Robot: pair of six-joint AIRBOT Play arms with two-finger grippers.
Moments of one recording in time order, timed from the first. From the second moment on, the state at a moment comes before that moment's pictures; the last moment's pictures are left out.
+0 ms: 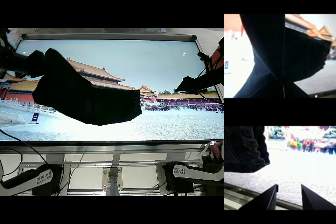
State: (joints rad) left arm 0.06 -1.25 1.72 1.09 -1.52 -1.72; right arm -0.34 -1.39 1.49 -1.13 1.58 1.28
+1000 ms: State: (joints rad) left arm -0.36 -1.56 1.87 0.90 -1.35 -1.78; right arm -0.34 -1.39 1.49 -1.13 1.57 1.28
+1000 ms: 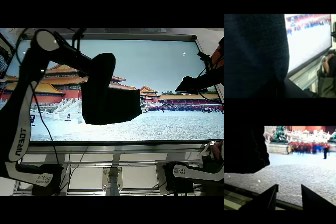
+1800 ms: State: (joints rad) left arm -0.63 -1.91 1.87 0.77 -0.80 -1.70; right arm -0.28 -1.39 1.37 -1.08 1.45 1.24
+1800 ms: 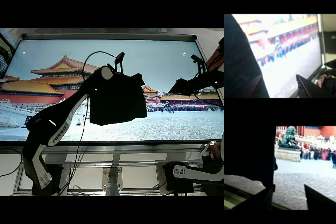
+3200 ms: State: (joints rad) left arm -0.39 -1.18 0.94 1.69 -1.32 -1.79; right arm 0.04 -1.74 1.45 -1.48 1.18 1.52
